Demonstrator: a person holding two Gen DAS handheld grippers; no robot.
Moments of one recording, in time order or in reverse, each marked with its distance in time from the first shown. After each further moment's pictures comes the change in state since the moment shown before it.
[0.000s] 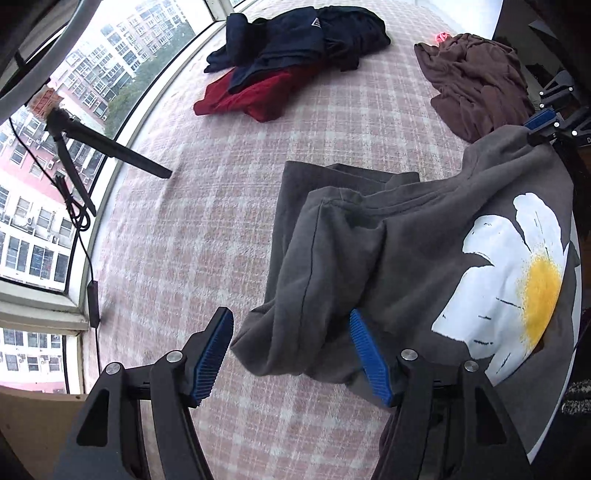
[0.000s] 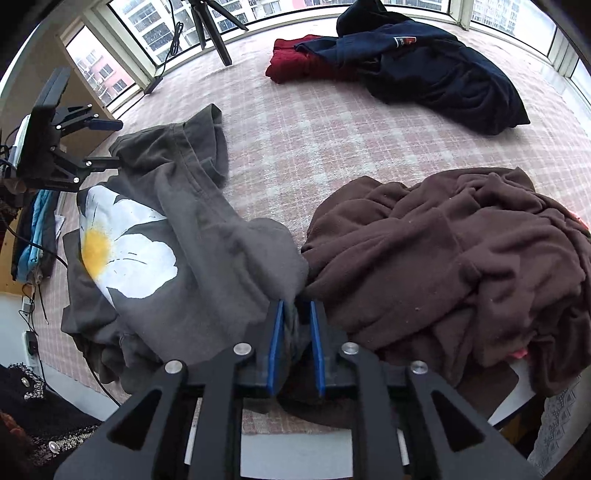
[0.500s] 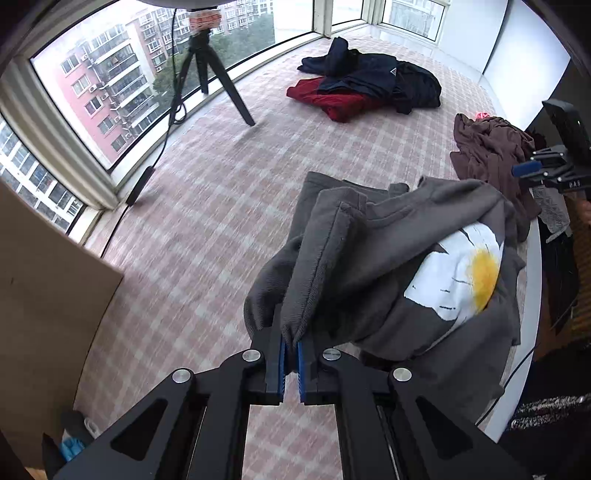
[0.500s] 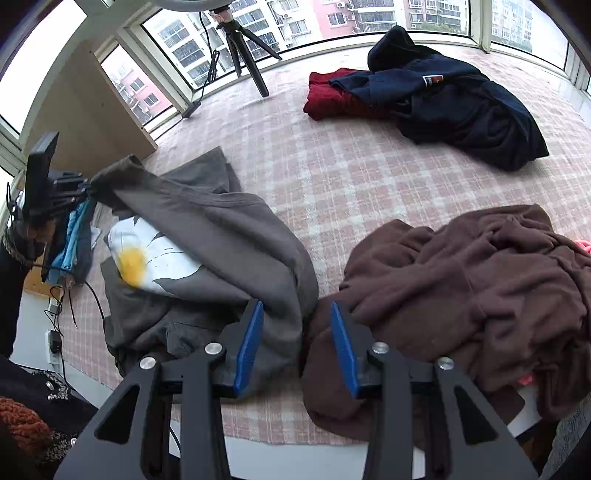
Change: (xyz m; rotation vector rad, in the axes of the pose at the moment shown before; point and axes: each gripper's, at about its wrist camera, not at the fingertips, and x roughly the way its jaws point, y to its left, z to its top) left arm -0.080 0.032 -0.127 -0.408 -0.084 -0.026; right arm -0.023 0.011 0.024 -0.043 -0.106 0.146
